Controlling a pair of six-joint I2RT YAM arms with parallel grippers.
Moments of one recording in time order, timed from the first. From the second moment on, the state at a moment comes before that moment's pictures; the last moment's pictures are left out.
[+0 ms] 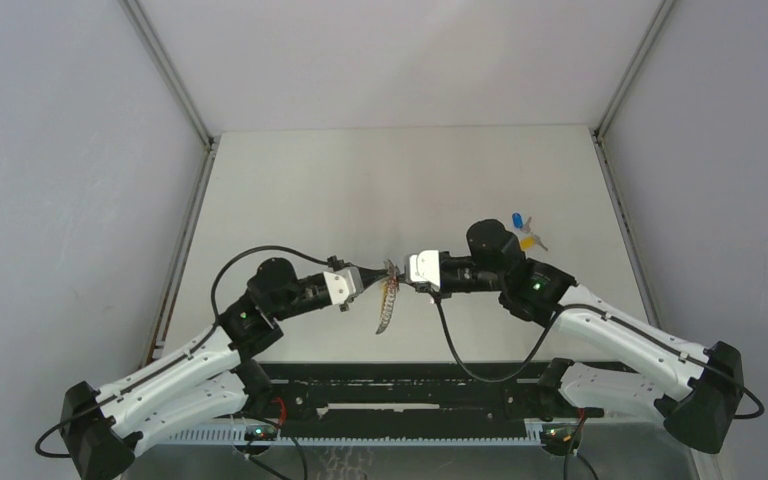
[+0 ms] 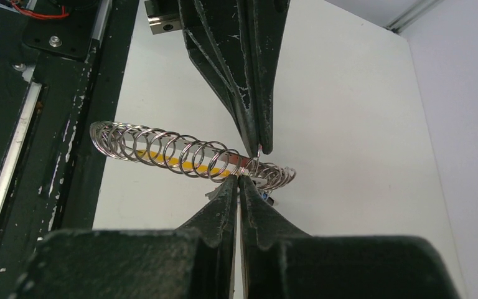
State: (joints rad) left arm -0.83 0.77 0.53 0.20 0.40 0.37; right arm 0.87 1.03 0.88 -0.23 -0.55 -0.64
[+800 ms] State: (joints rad) left arm -0.83 0.81 0.42 0.57 0.33 0.09; right arm 0.92 1.04 0.88 -0.26 -0.40 -0.70
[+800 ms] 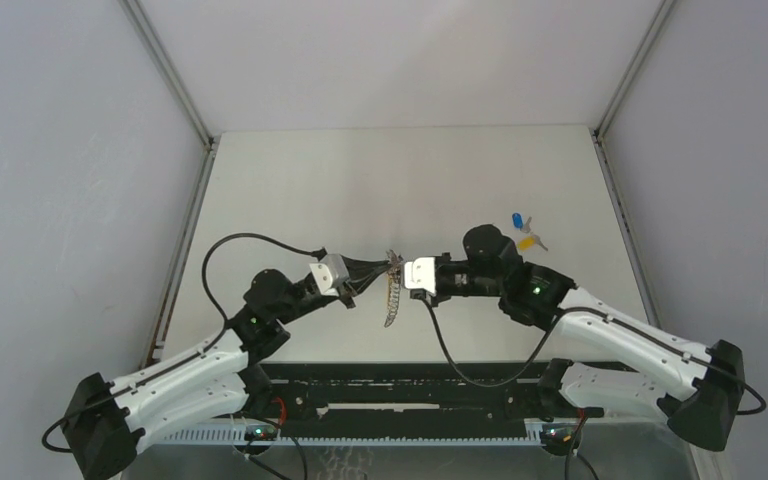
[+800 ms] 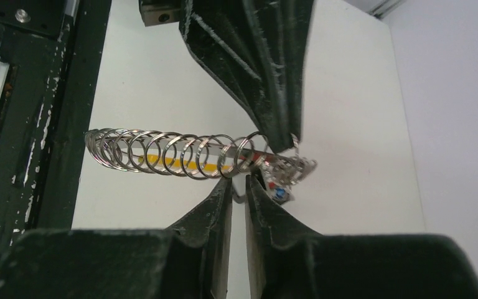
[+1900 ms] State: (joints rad) left arm -0.83 0.80 0.33 0.82 0.45 0.01; right arm 0.70 1.02 0.88 -0.07 -0.89 -0.49
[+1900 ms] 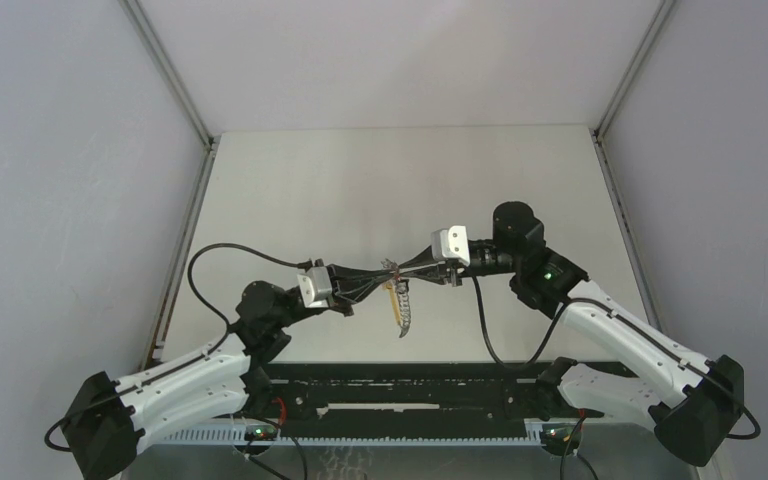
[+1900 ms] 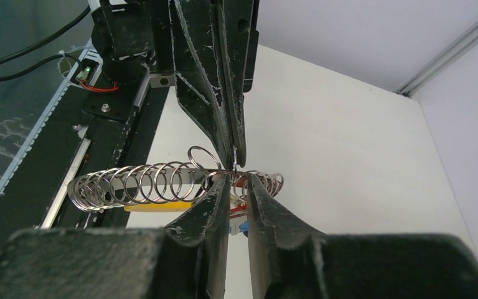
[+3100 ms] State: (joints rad) left arm -0.83 0.69 0.32 0.61 0.41 0.10; right arm 0.84 1.27 1.33 -0.75 -0.55 -0.50
